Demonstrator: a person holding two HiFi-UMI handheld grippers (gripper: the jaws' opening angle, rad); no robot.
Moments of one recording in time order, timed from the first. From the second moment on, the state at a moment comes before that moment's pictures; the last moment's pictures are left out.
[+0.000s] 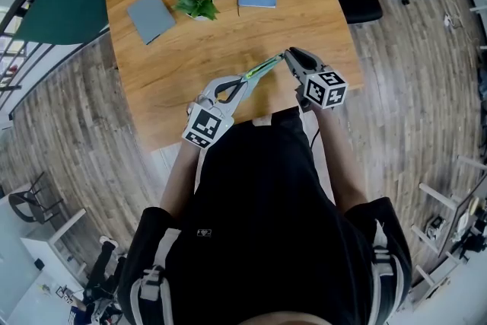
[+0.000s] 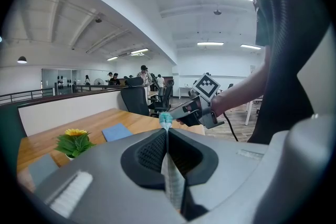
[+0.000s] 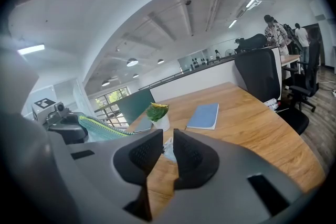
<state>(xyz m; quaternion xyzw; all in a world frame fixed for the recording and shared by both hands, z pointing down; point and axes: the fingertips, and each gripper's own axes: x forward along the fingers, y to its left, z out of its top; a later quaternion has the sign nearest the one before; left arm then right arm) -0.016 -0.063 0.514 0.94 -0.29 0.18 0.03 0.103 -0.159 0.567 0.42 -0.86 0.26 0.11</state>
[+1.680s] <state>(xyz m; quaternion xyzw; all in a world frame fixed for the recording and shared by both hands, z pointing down) -0.038 -0.067 0.539 0.92 -0.32 0.18 0.09 0.104 -0.122 0.582 0.40 -0.87 0.25 0.14</state>
